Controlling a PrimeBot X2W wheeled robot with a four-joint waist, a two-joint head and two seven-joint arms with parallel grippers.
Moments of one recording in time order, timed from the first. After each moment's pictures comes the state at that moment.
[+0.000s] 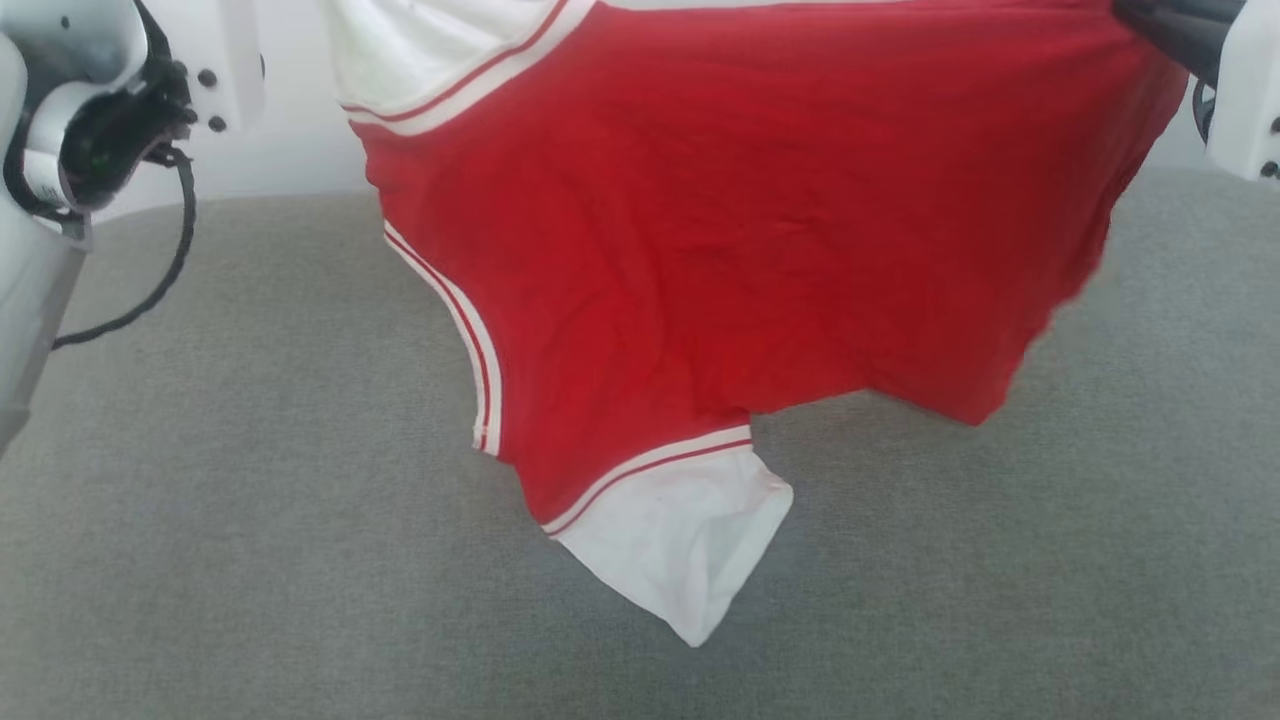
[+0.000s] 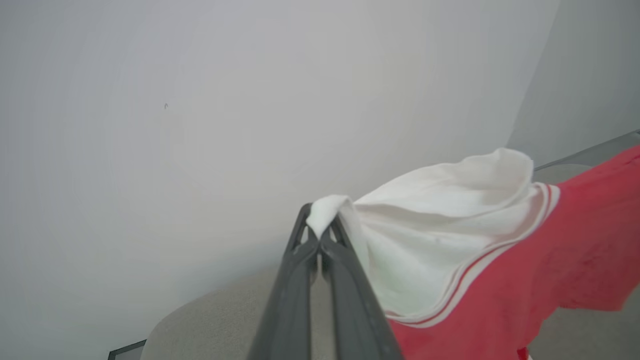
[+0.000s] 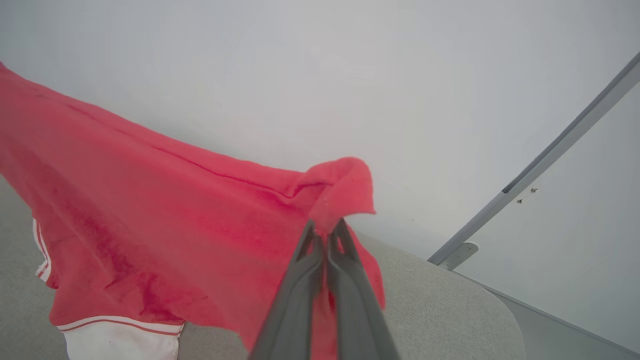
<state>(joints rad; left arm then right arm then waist) -1.19 0.61 -0.62 0.41 -0.85 0.04 0.53 -1.13 -0.70 0.66 0.40 0.96 0.13 0.57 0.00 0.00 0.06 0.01</state>
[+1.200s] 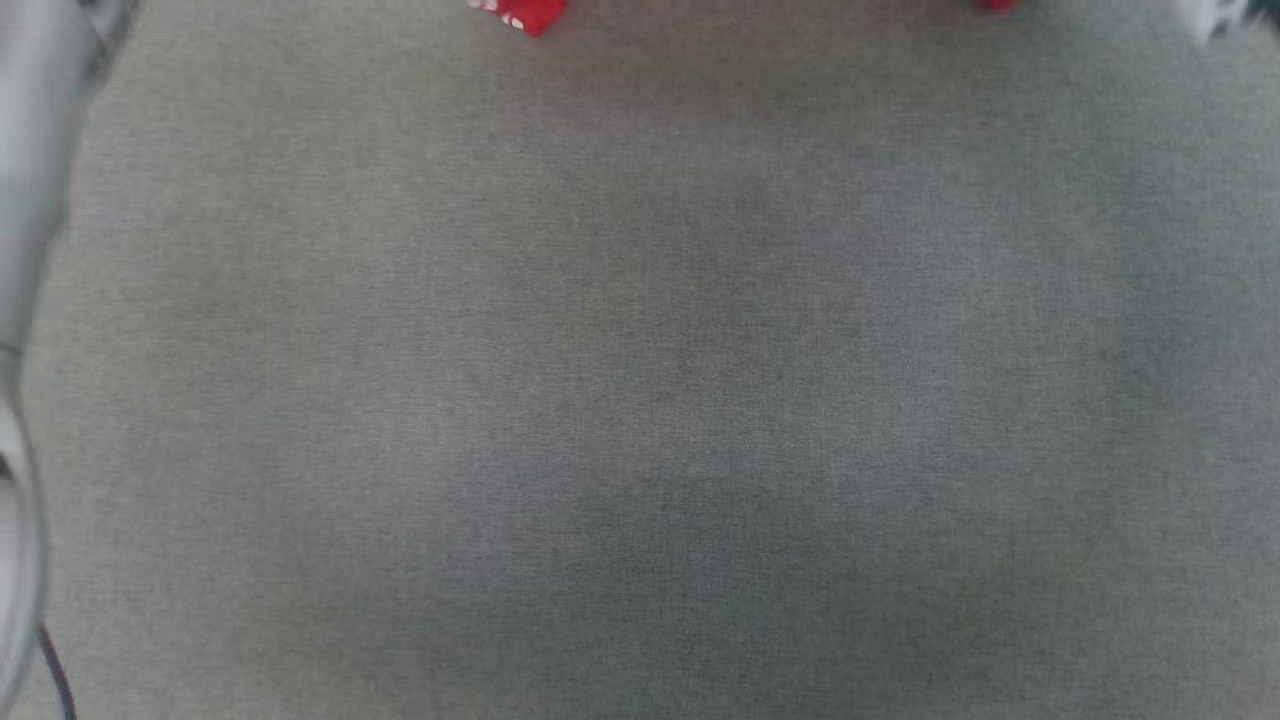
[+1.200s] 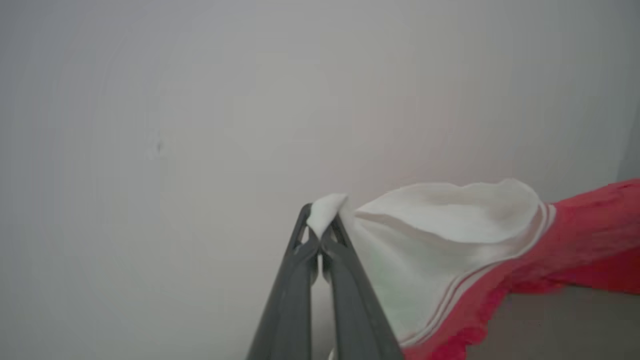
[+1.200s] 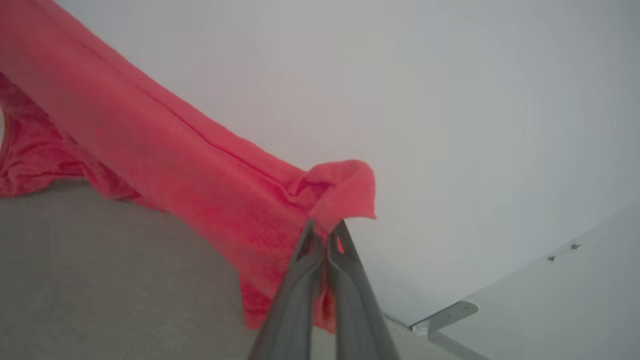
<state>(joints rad) -1.55 0.40 -0.65 0.96 -0.57 -0.11 -0.18 -1.40 -0.46 0.71 0.95 0.51 0.13 -0.03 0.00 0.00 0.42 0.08</state>
